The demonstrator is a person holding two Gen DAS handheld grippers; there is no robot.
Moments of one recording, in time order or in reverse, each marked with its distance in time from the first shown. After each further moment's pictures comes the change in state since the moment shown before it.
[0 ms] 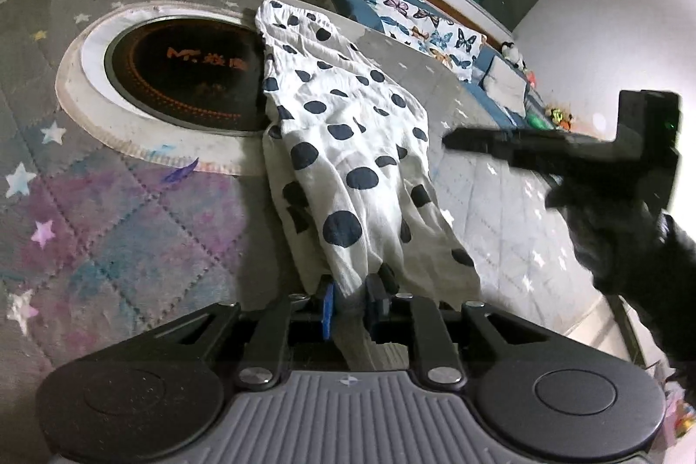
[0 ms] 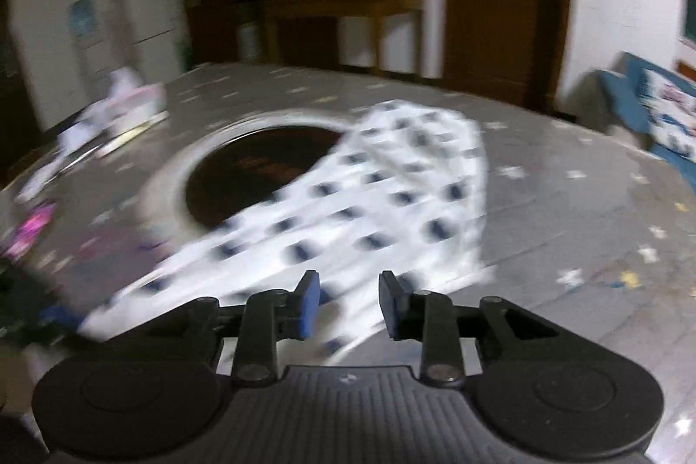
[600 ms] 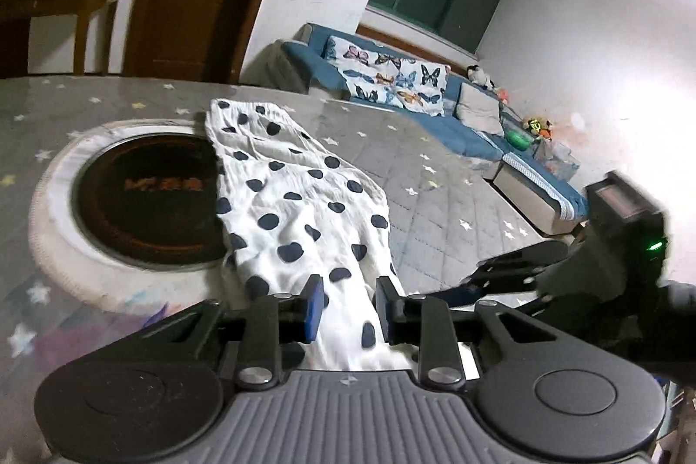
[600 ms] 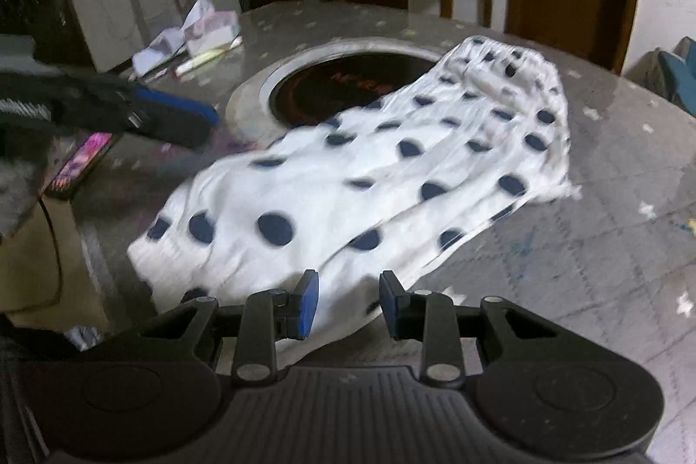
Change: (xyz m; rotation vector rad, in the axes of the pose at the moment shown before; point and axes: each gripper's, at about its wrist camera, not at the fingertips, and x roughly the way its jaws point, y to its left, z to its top) left arm 0.003 -0.035 0.052 0.168 -0.141 -0.011; right arm -0.005 0.023 -0.028 -0.045 0.097 0.085
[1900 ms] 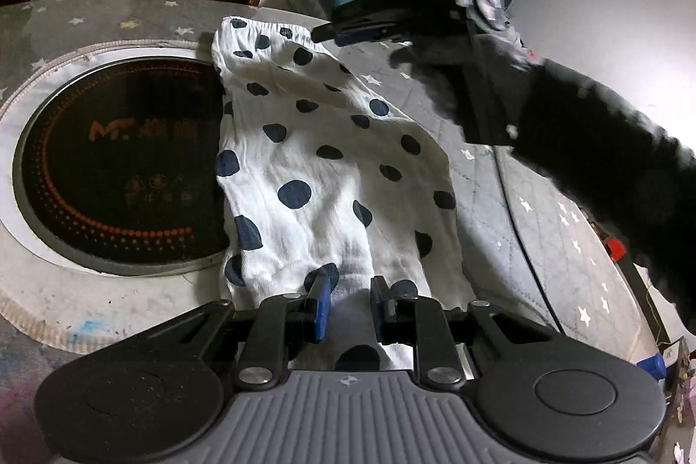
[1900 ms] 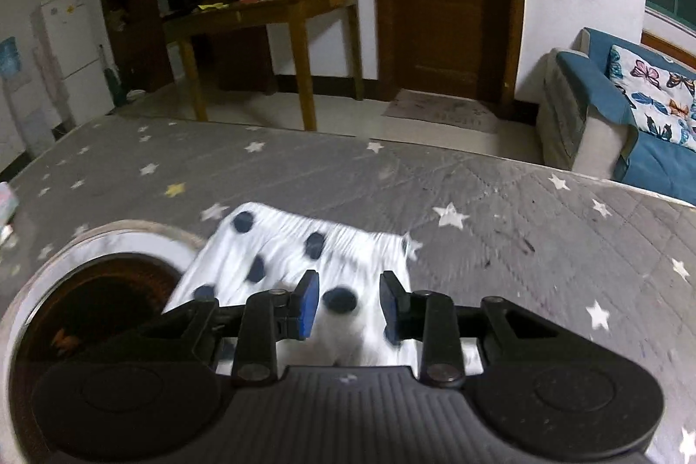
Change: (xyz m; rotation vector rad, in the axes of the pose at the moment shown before) left arm 0.084 0.036 0.014 -0.087 0.174 0.015; right arm 0.170 -0.188 0.186 0.226 -0.118 -0.248
